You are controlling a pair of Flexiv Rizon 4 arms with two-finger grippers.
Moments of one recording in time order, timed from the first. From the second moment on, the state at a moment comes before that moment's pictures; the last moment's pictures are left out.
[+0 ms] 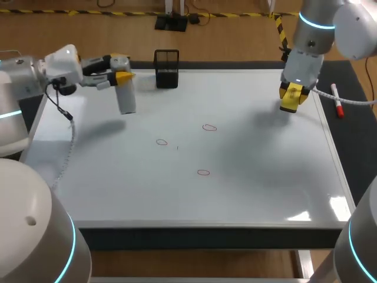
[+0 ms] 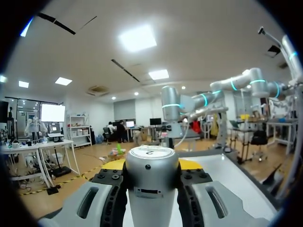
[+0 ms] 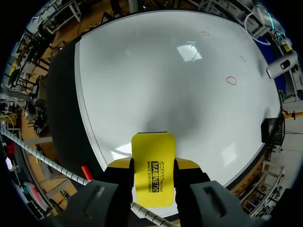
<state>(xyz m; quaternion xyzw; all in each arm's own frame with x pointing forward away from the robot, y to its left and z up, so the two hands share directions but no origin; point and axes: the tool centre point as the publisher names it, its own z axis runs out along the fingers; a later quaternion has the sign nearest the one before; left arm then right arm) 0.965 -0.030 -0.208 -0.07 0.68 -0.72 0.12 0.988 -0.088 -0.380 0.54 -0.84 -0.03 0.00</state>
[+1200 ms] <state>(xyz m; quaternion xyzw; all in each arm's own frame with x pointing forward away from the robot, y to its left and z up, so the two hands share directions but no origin) 0.979 0.044 -0.216 -0.13 0.67 -0.71 0.15 0.988 -0.088 -0.380 0.54 -0.84 -0.03 0.00</state>
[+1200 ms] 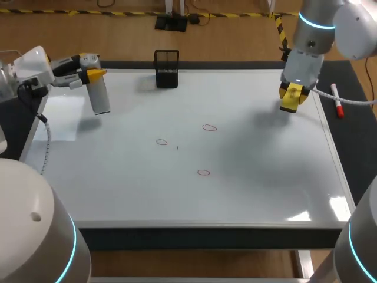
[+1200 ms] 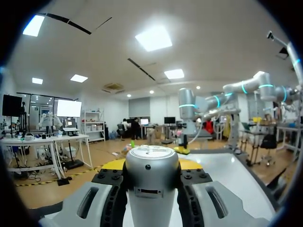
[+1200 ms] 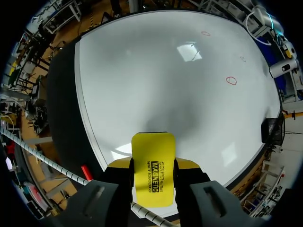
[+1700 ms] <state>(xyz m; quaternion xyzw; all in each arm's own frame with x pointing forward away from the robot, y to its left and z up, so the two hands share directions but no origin) 0.979 0.044 -0.216 -0.13 0.67 -0.71 0.15 0.966 -0.028 -0.374 0.60 -0.80 -0.04 -0.01</state>
